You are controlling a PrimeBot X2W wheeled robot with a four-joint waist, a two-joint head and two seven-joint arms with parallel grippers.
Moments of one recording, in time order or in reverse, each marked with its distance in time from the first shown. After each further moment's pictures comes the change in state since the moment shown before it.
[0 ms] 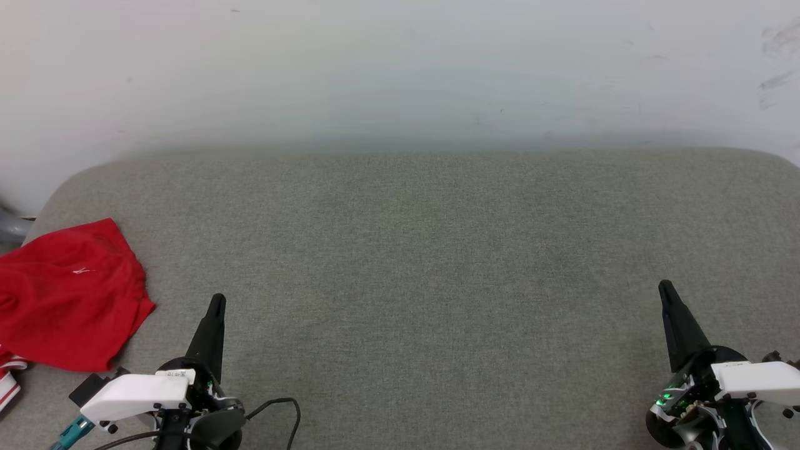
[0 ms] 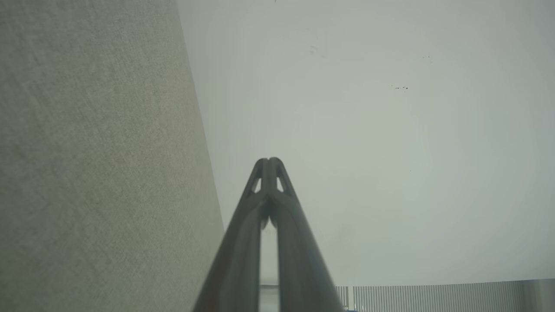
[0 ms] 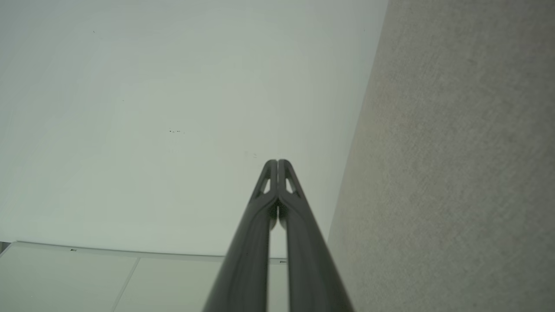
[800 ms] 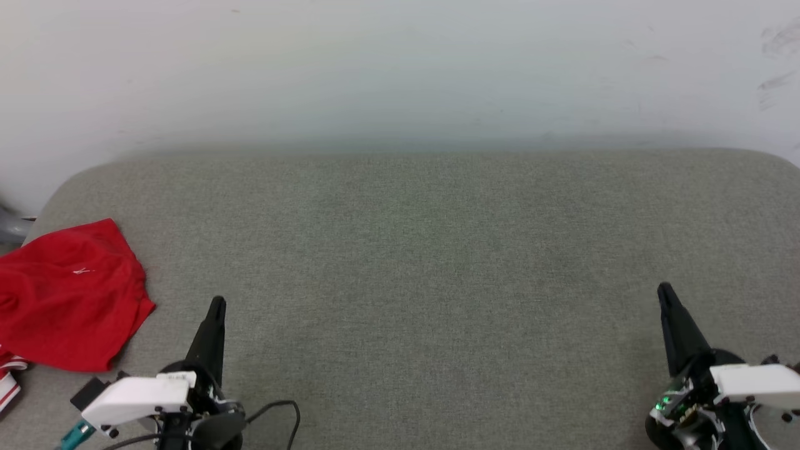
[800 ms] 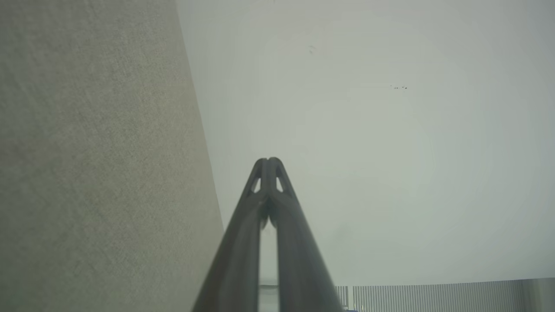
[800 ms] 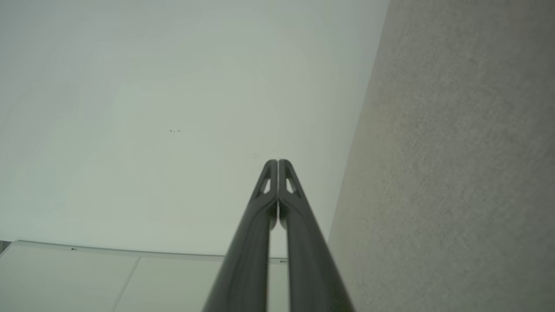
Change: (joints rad) left arm 0.001 0.000 -0.001 0.003 0.000 0.000 0.000; right arm 0.002 0.000 0.000 0.003 0.000 0.000 0.000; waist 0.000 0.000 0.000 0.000
